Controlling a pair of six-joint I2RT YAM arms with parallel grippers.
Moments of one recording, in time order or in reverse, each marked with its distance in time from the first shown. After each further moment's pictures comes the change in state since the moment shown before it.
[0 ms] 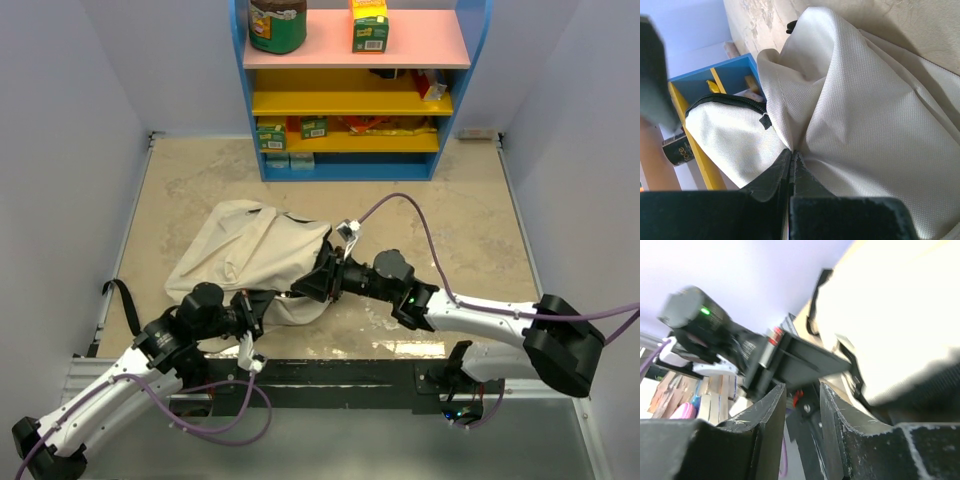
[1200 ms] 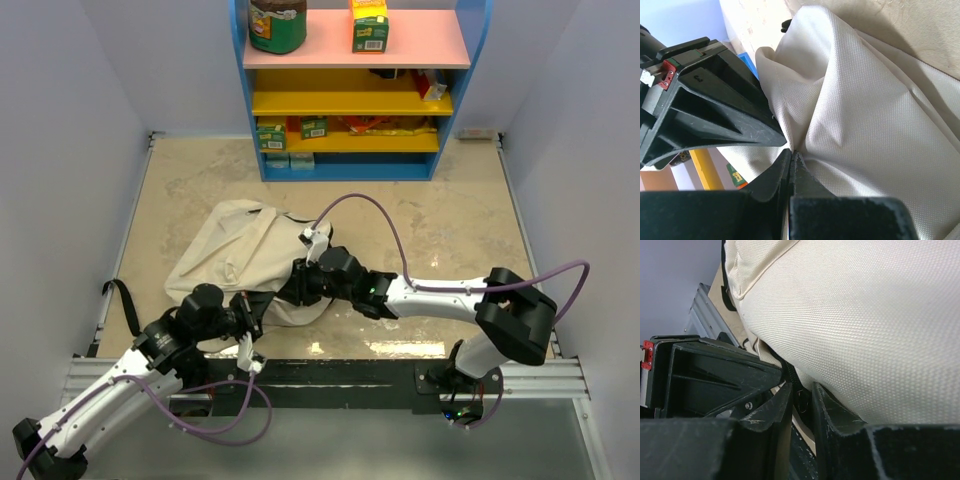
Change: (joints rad) left arm 0.002 -0.011 -0.014 -0.008 -0.007 0.004; right arm 0.109 0.300 0.281 -0.357 0.200 -0.114
